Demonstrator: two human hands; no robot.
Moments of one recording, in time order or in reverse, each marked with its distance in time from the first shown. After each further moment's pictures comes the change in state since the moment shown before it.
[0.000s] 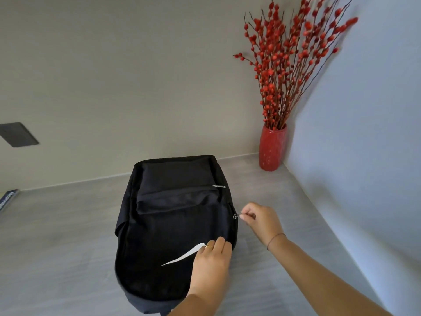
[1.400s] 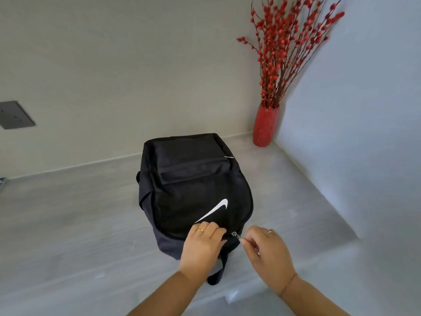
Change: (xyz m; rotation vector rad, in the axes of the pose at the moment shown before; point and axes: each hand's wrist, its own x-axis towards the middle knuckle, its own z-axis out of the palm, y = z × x) left_hand -0.091 -0.097 -0.034 -0.141 0.084 0.270; right_hand -0.189 -0.100 0.063 -0.315 0.229 -0.197
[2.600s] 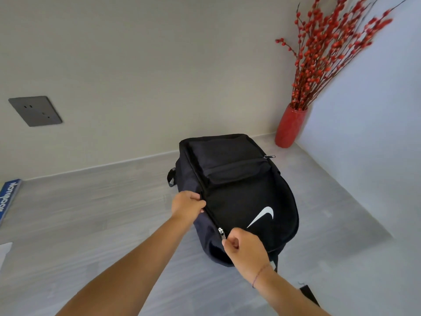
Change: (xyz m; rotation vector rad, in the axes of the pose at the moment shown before) left_hand 0.028 -0.188 -0.029 -0.969 -0.121 -0.983; right_hand 0.053 -0.147 0.098 0.193 -0.305 0.455
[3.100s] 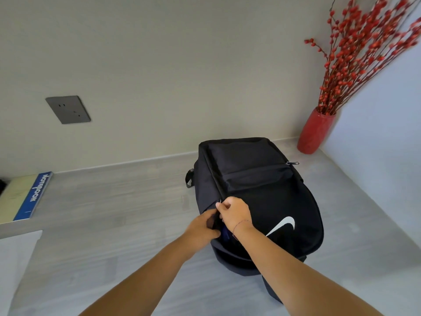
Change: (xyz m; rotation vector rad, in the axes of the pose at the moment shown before) left_hand -0.025 -0.035 -0.014 0.093 -0.361 0.082; right_hand 0.096 -0.058 0.022 0.246 -0.025 0.107
